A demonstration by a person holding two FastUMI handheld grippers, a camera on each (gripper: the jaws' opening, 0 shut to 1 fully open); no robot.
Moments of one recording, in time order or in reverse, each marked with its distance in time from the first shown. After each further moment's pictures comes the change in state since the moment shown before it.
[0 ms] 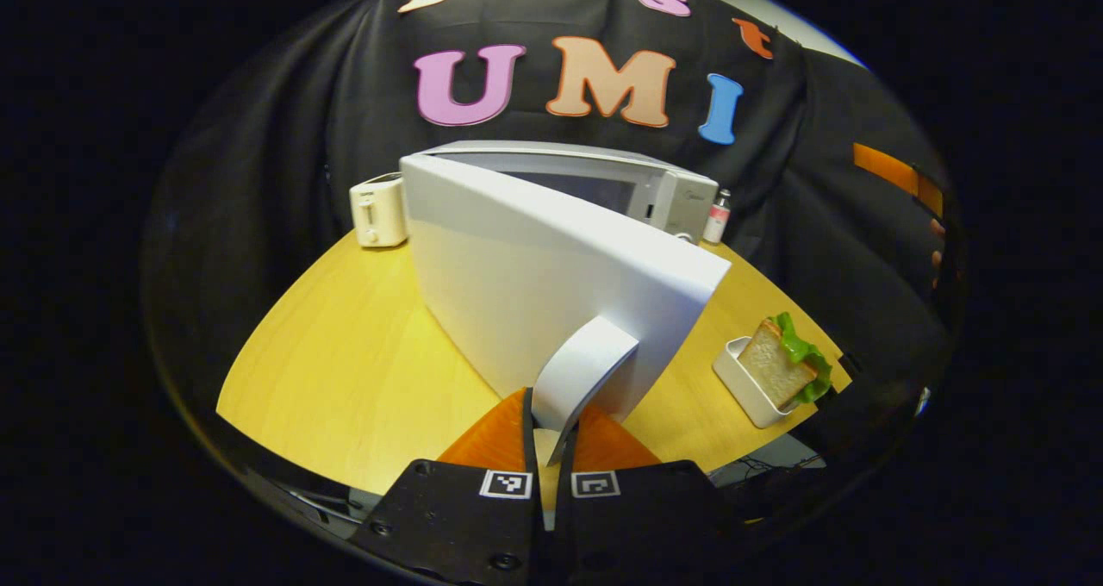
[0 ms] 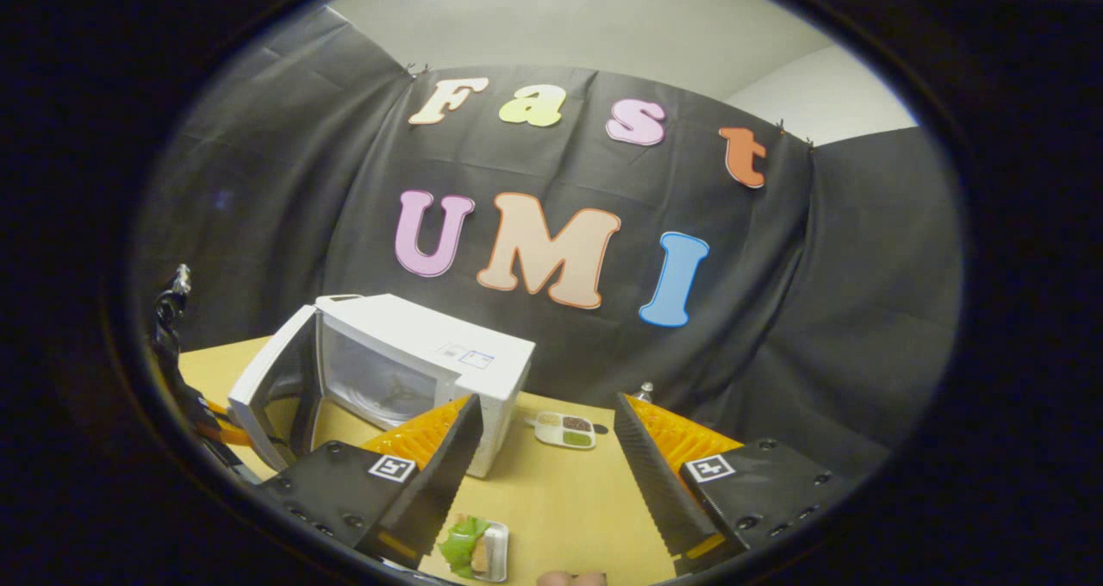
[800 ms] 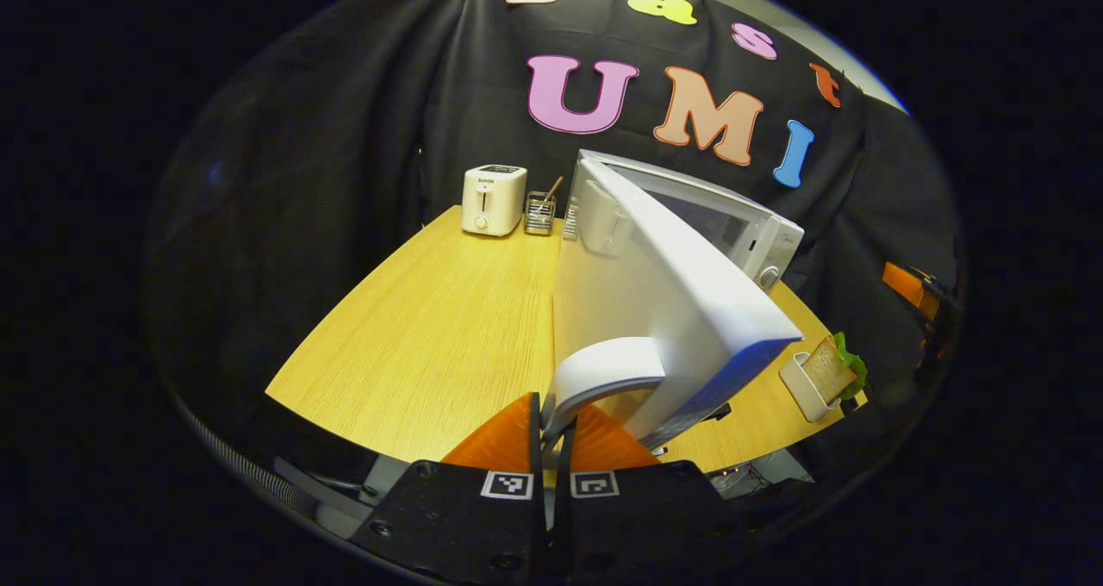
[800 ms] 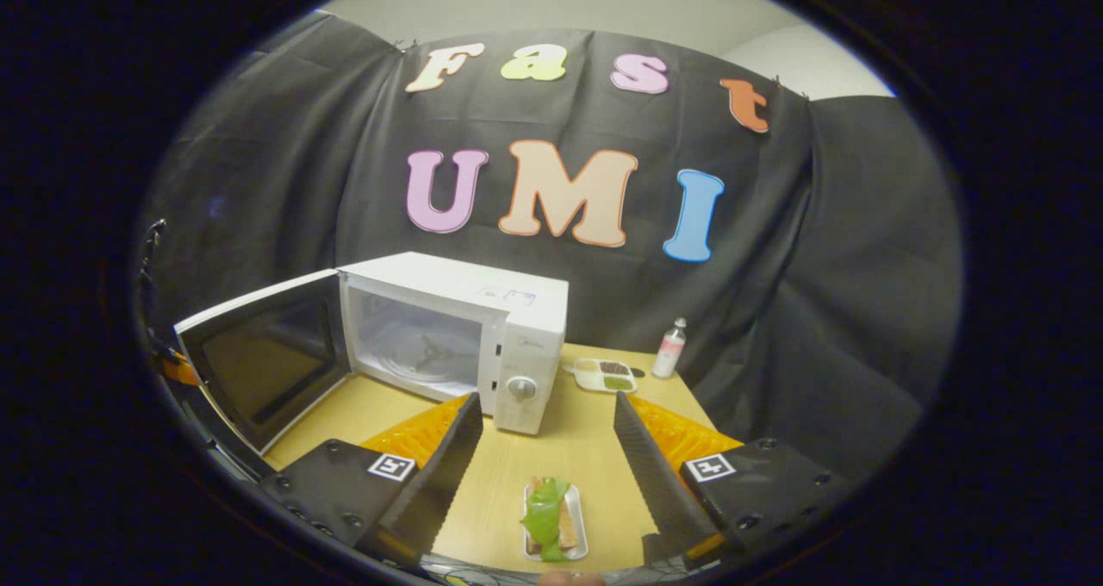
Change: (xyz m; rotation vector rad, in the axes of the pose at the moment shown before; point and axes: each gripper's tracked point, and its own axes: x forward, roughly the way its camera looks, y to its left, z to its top) left arm -0.033 0.132 -0.008 -0.114 -0.045 0.059; right arm -0.015 0.060 -0.089 0.093 0.181 -0.008
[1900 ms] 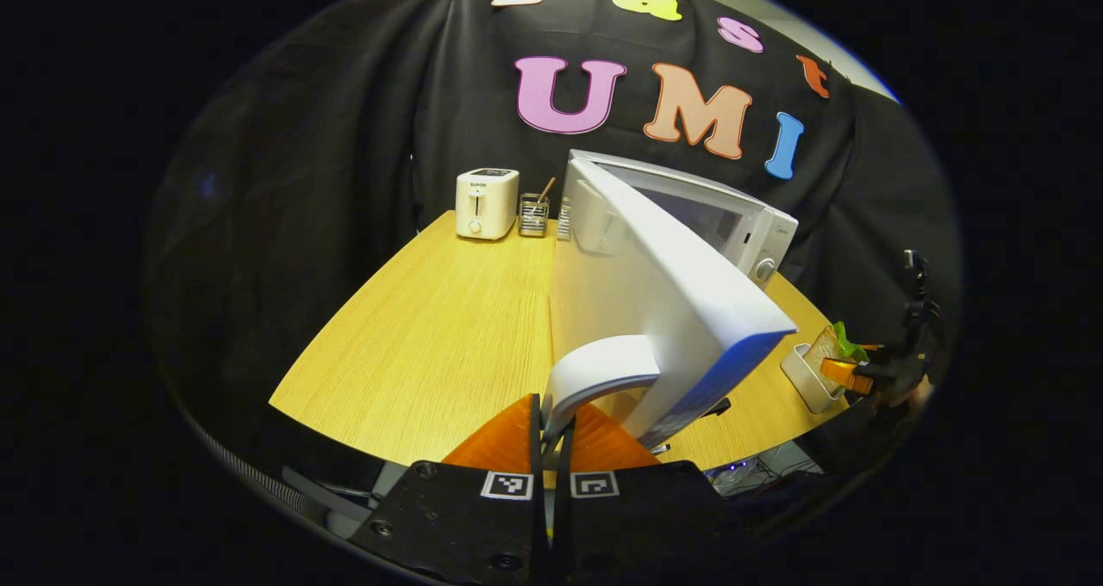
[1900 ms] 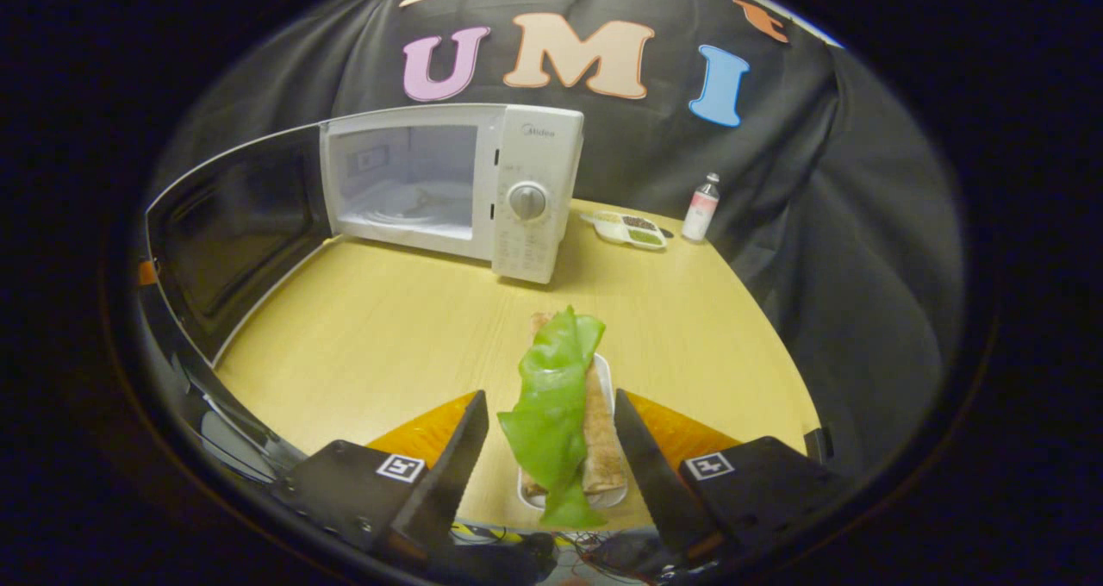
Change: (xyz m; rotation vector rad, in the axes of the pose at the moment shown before) left arm 0.001 -0.003 0.001 0.049 0.003 -0.009; right arm 0.035 0.007 -0.194 -0.046 0.401 0.053
